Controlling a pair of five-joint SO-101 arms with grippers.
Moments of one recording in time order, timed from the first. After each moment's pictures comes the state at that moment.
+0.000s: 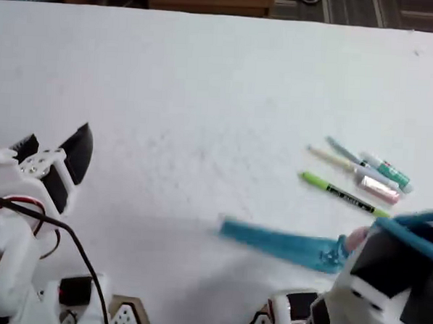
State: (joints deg) left arm -14.9 -58.2 6.0 93.8 13.6; right arm -9.5 -85.8 46.4 -31.9 40.4
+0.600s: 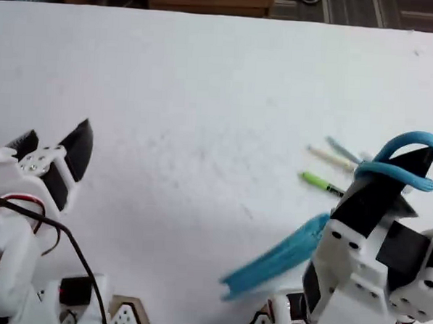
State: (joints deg) left arm -13.2 -58.2 6.0 91.5 13.6; right arm -9.6 -83.8 52.5 -32.0 40.7
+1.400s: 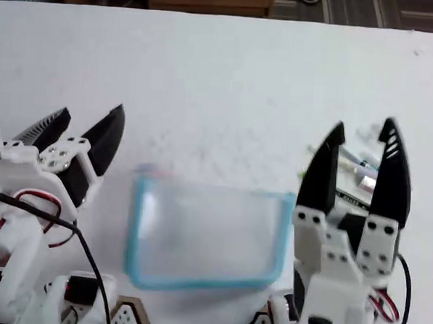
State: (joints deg) left arm -2.3 -58.2 6.0 84.7 16.2; right arm -12.6 -100.7 60.1 7.3 38.9
